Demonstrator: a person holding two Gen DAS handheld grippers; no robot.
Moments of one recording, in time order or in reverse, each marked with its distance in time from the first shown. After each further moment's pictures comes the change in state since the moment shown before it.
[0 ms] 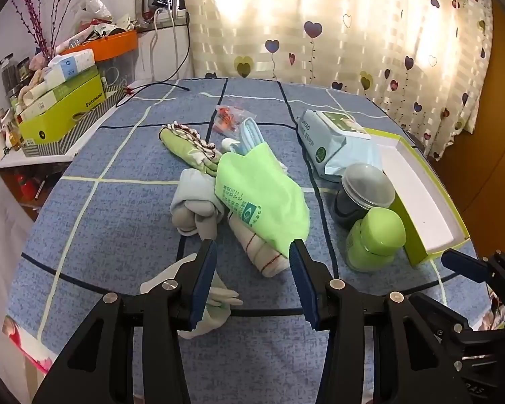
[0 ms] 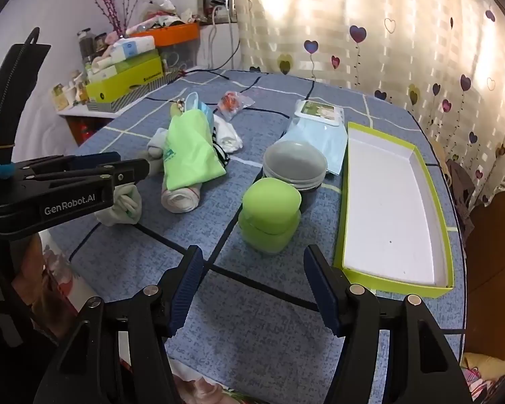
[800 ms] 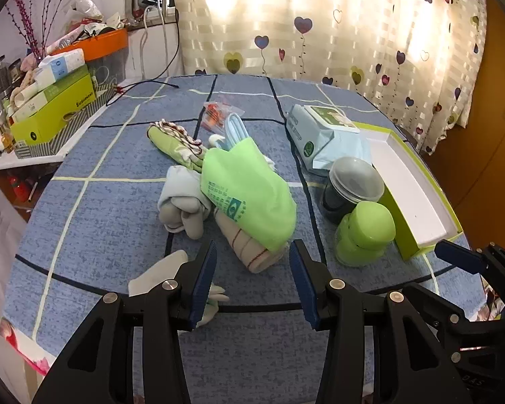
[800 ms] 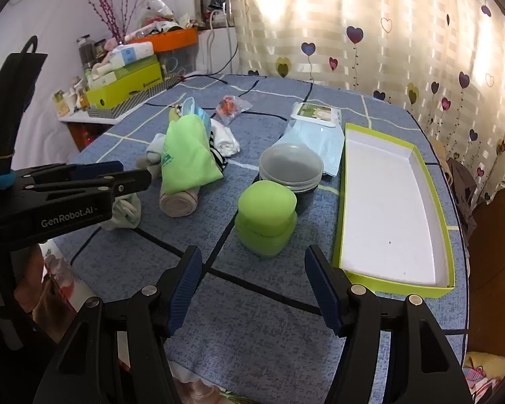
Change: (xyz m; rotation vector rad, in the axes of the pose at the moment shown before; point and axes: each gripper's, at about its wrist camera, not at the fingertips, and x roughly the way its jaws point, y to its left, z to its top) left arm 0.002 -0.008 -0.003 0.034 0.007 -0.020; right arm -0.006 -0.012 -0.004 0.019 -0.029 0.020
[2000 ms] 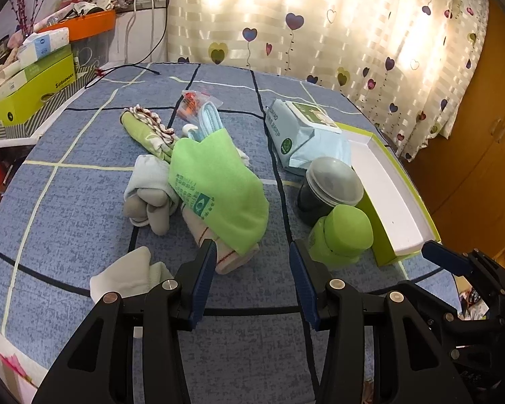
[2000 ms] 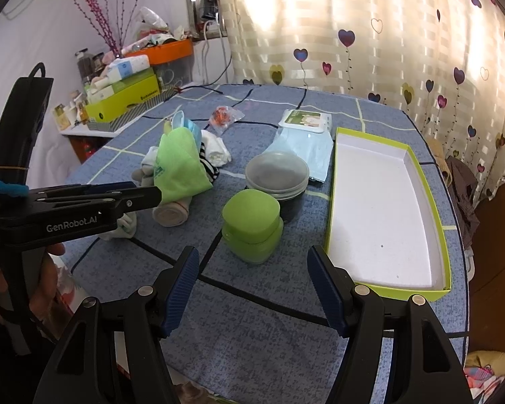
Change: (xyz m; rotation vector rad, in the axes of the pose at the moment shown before) left arm 0.011 -0.001 0.003 -0.065 0.022 -0.116; right arm -0.005 -0.015 0.000 0.033 -0.035 0.021
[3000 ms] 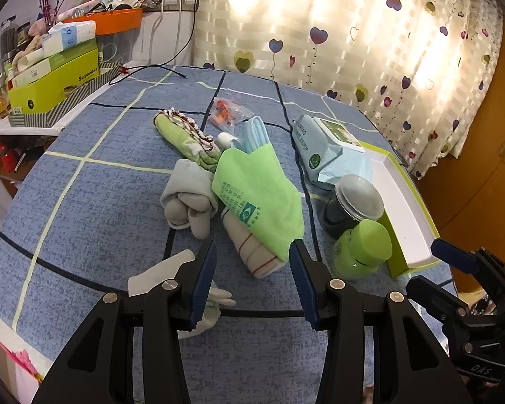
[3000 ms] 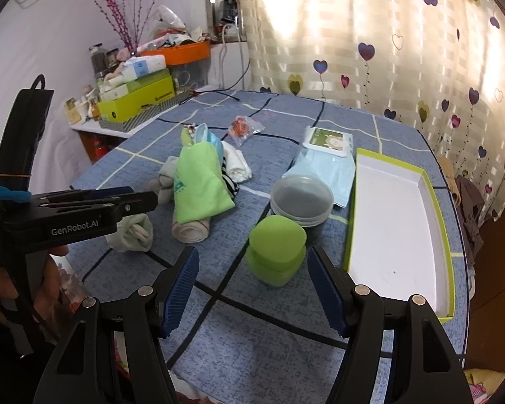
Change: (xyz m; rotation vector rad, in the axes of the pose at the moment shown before) left arm -0.012 0.032 0.004 -0.067 -0.033 0.027; right arm 0.004 0.024 0.021 -0.068 -0.019 0.022
